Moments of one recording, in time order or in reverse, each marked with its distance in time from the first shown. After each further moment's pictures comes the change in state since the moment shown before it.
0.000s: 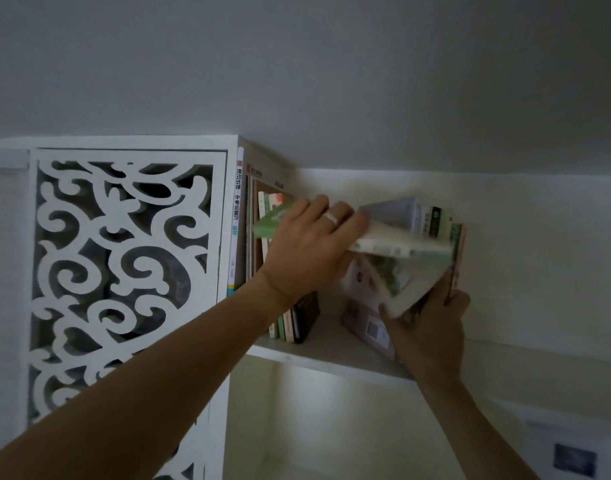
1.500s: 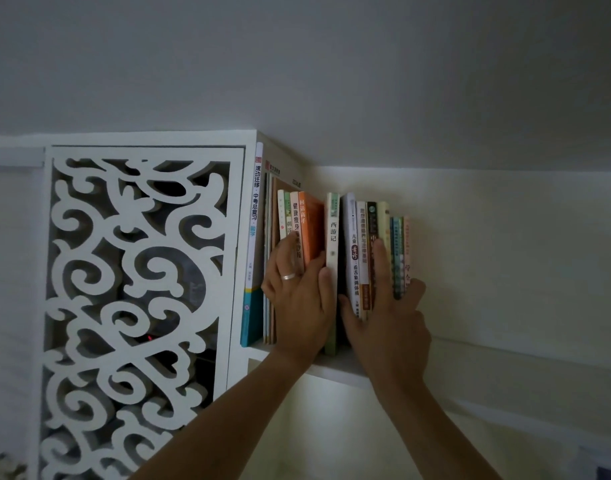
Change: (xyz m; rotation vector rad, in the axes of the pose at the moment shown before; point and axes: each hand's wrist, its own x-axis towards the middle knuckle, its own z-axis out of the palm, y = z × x) left_hand -0.102 0.035 0.034 -0.200 -0.119 -0.918; right_hand -0.024 -0.060 0.054 -0.206 -0.020 -0.219
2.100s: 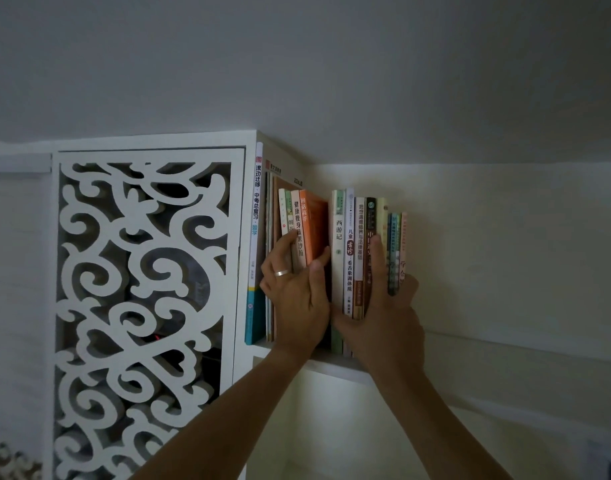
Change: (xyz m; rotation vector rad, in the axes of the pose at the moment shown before) left_hand 0.004 0.015 -0.019 -0.268 0.069 -0.050; right_hand -0.001 -0.003 0.001 0.160 -0.103 -0.026
